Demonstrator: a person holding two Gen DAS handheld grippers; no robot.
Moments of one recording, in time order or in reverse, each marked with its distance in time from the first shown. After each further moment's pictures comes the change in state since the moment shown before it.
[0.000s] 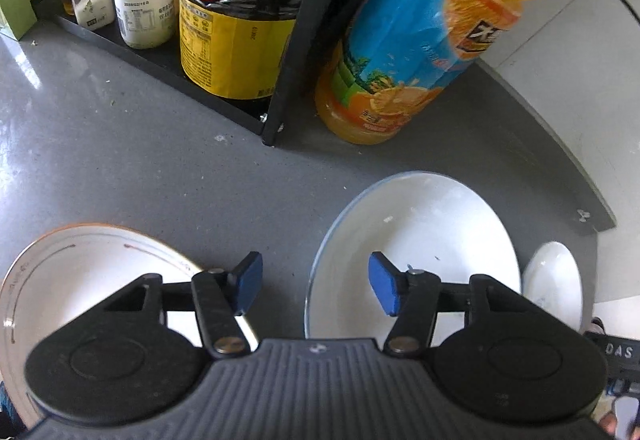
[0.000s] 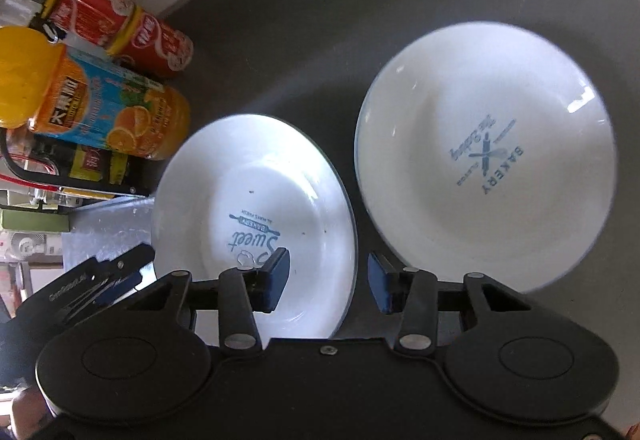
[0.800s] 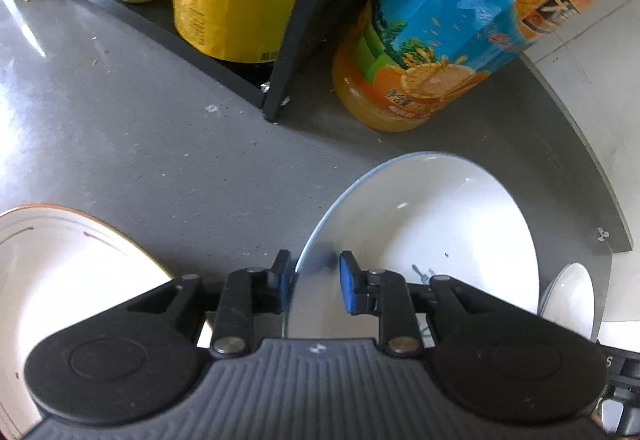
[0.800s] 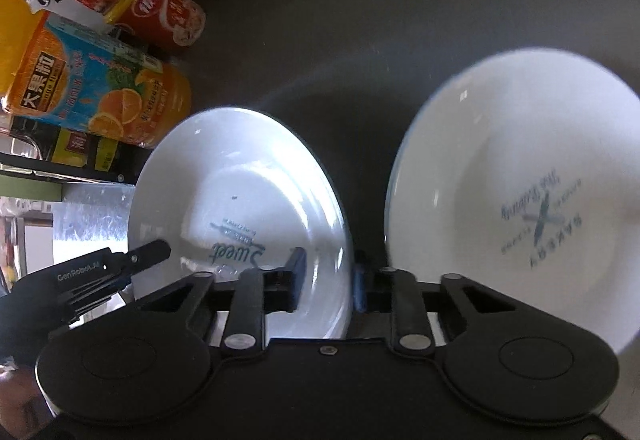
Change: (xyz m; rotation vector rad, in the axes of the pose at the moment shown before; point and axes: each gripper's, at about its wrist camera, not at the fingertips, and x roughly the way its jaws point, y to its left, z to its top) left arm 0.040 0.000 0.008 -0.098 0.081 0.018; right arm 0.046 0.005 0.030 -0.152 0.032 0.041
